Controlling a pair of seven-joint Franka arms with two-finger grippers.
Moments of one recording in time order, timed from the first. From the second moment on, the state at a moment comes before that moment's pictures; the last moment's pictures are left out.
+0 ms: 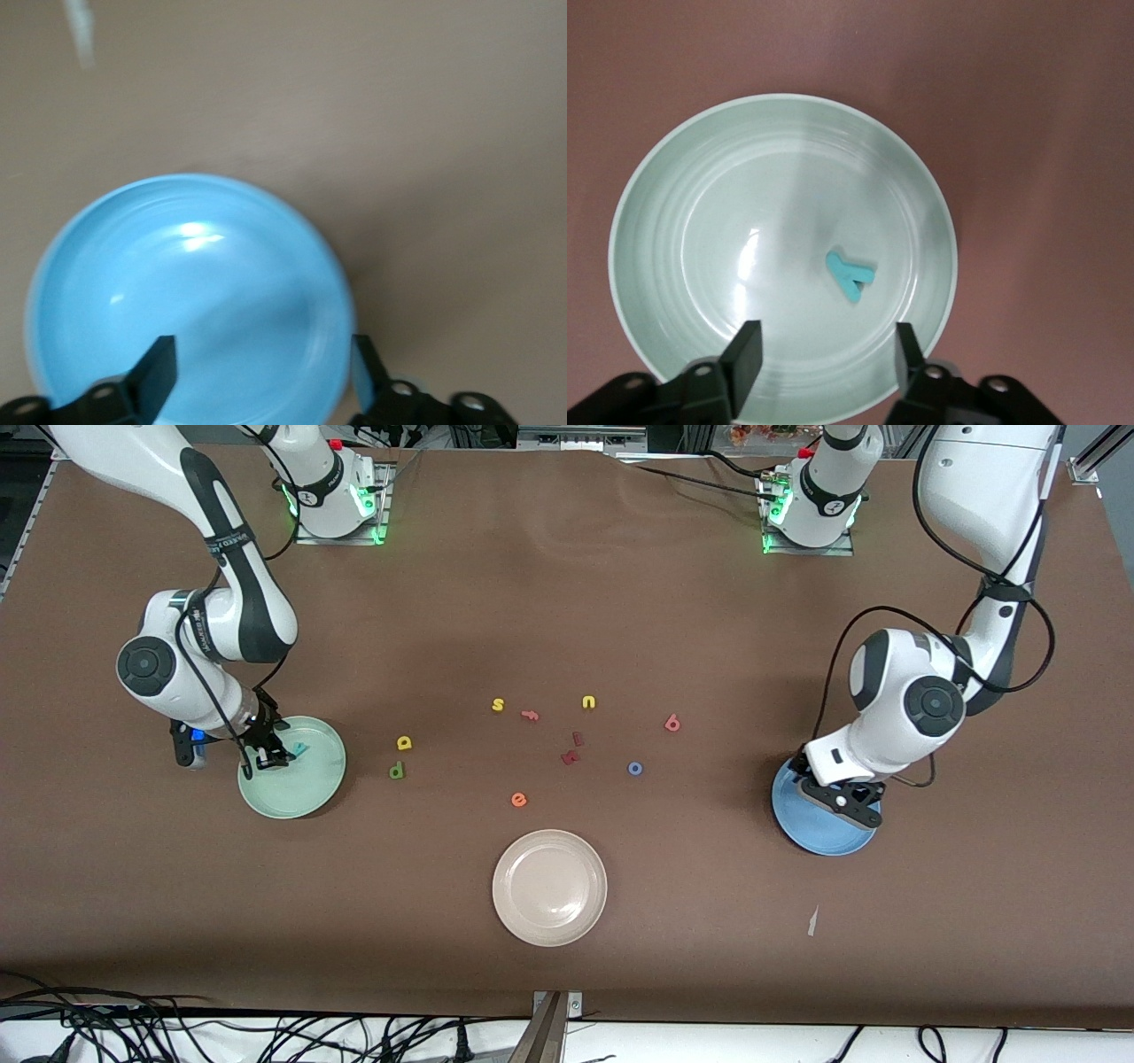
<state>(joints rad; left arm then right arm) -0.17 0.47 0.00 -1.92 -0.05 2.40 0.38 0.12 0.34 -0.07 -2.12 -0.01 2.42 1.32</state>
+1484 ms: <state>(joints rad) -0.35 0.49 -0.23 -2.10 0.05 2.58 -0.09 0.24 0.58 0.05 -1.93 -0.01 2.58 1.69</state>
